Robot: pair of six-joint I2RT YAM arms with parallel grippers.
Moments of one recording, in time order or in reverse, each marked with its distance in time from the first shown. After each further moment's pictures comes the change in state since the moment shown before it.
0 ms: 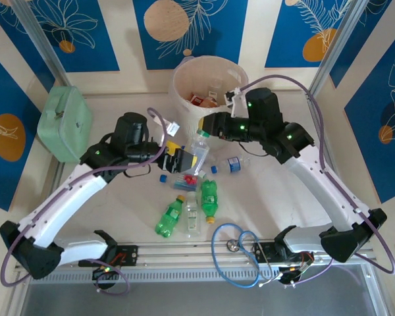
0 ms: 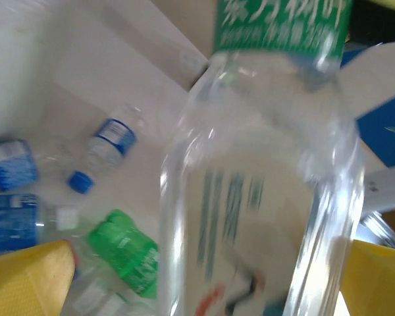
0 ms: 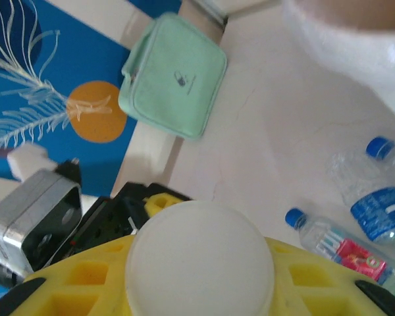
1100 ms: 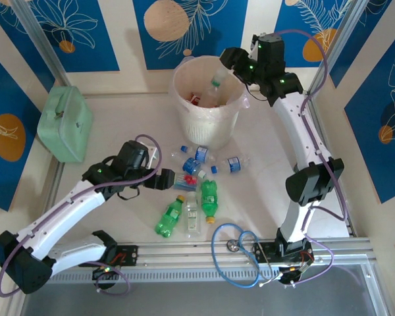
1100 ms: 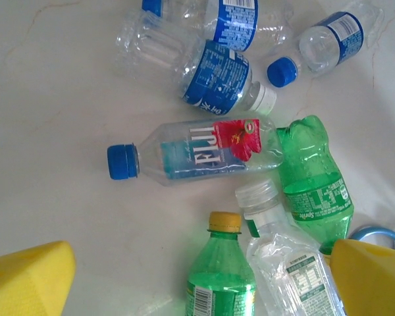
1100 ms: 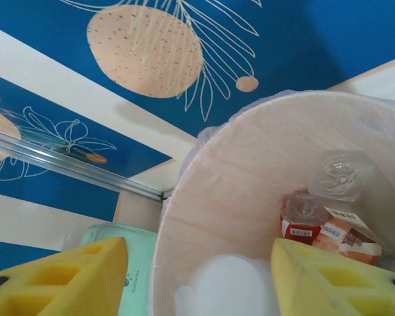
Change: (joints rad) left arm -0.001 -0.114 -0.304 -0.162 -0.416 -0.115; right arm -0.303 0.539 0.566 0.082 0.126 0.067
